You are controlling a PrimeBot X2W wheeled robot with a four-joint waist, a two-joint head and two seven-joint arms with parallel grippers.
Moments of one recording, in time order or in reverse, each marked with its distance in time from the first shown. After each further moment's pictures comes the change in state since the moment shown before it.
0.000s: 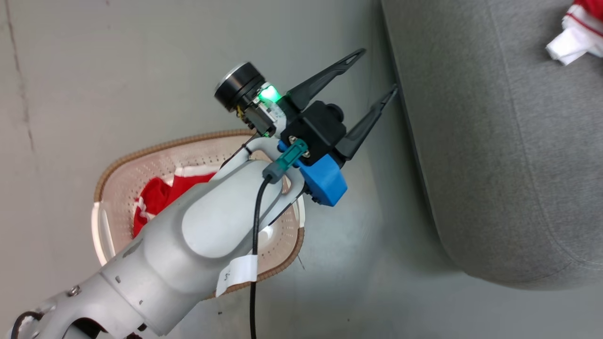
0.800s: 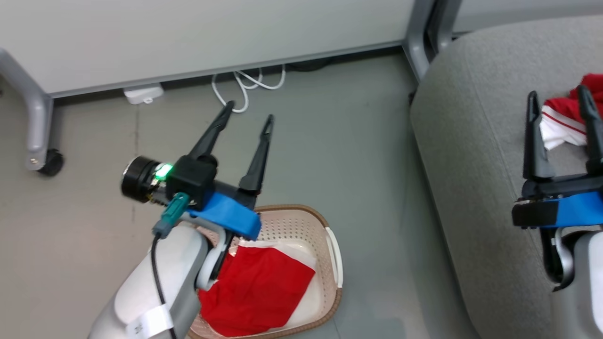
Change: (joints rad) left arm 0.430 0.069 0.423 -0.154 0.037 0.074 -0.009; right arm 0.204 0.114 0.463 -0.235 0.091 0.000 0.000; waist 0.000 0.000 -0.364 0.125
